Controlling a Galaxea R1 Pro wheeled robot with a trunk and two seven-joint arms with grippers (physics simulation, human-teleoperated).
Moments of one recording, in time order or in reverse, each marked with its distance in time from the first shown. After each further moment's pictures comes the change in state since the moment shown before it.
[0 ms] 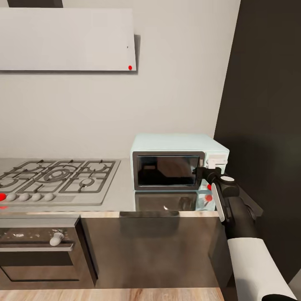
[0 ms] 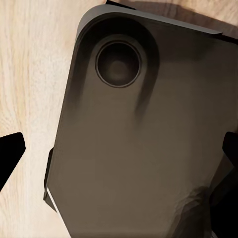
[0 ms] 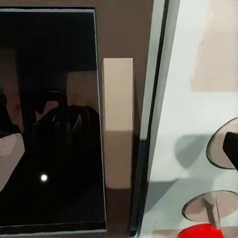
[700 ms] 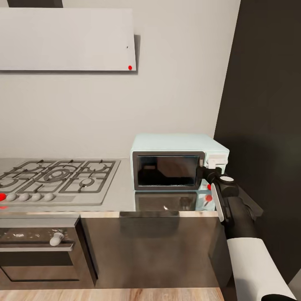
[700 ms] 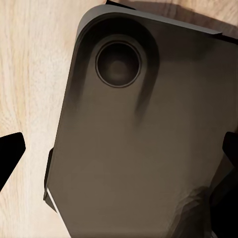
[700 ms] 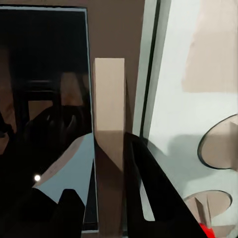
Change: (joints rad) left arm 0.000 0.000 0.000 0.000 0.000 0.000 0.000; right arm 0.000 0.004 -0.002 0.001 0.026 -0.002 -0.009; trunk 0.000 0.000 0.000
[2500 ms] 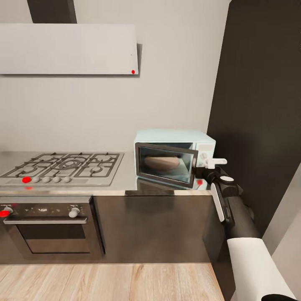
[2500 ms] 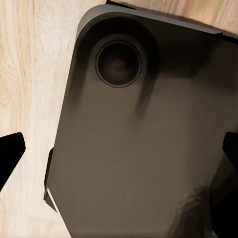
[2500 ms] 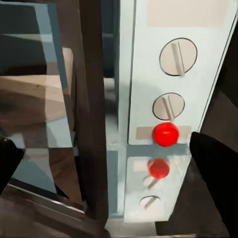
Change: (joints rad) left arm 0.000 0.000 -0.001 0.000 0.000 0.000 0.000; right arm 0.000 -0.001 0.003 -0.001 -0.026 0.002 0.009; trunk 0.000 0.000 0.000
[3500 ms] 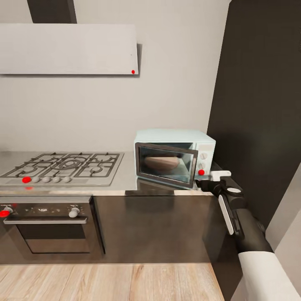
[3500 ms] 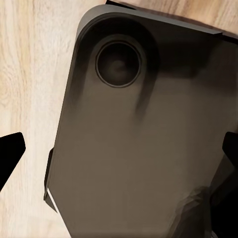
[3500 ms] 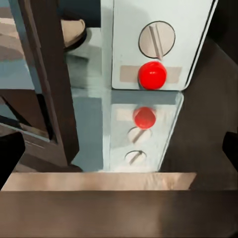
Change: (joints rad) left arm 0.000 0.000 0.000 0.000 0.000 0.000 0.000; right arm 0.093 -0.075 -0.003 0.002 -0.007 0.024 0.066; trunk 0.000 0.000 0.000
